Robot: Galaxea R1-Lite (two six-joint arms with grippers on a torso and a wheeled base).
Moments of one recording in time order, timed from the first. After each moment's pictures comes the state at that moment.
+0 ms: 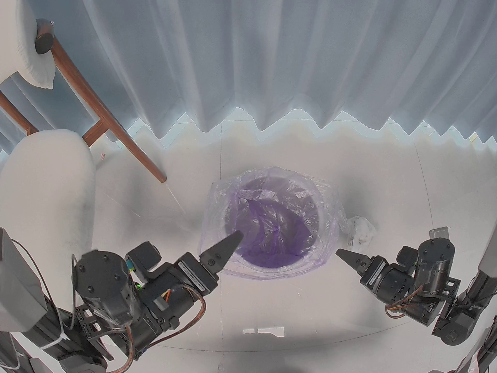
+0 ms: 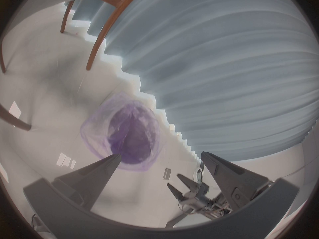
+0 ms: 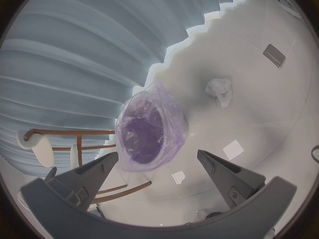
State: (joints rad) left arm -0.81 1.80 -0.27 -1.47 0.22 -0.97; right arm 0.57 1.87 -0.15 -1.33 -0.10 0.95
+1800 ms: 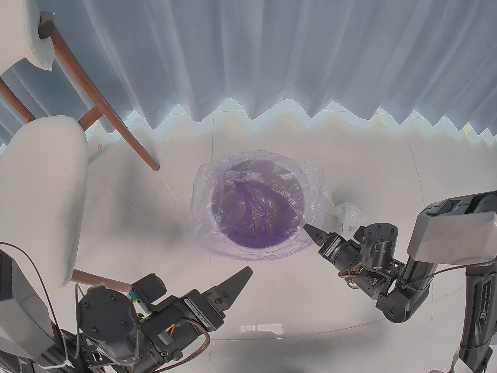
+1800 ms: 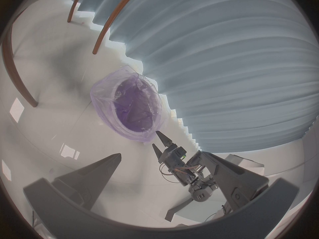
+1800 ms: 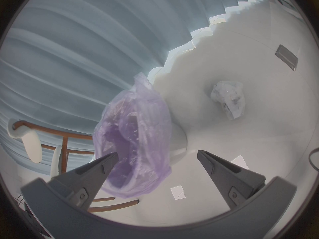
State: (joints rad) left arm -0.93 1.82 -0.15 -1.52 0.29 -1.00; right arm 0.52 2.29 -0.58 -1.45 -0.11 0.85
